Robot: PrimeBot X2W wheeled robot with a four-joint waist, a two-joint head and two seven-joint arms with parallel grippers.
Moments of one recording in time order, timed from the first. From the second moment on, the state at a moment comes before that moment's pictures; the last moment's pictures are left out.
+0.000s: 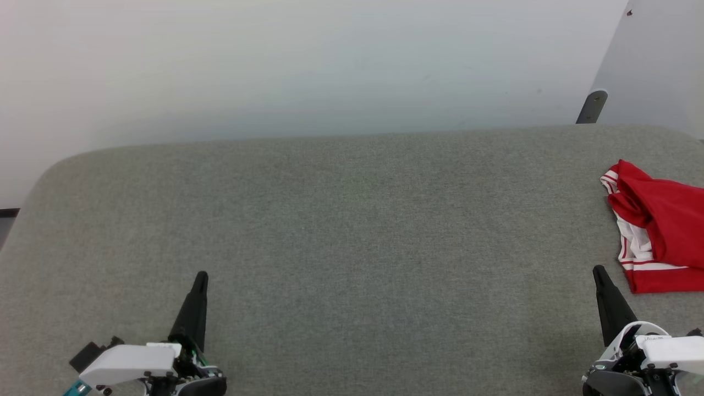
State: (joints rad) left arm -0.11 0.05 0.11 0.25 -1.61 -0.13 0.11; right arm -0.11 -0.05 -0.11 0.25 1.61 0.13 0.11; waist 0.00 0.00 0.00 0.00
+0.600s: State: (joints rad) left arm -0.11 0.05 0.11 0.25 -1.61 -0.13 0.11; right arm -0.11 -0.05 -0.11 0.25 1.61 0.13 0.11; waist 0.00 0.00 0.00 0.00
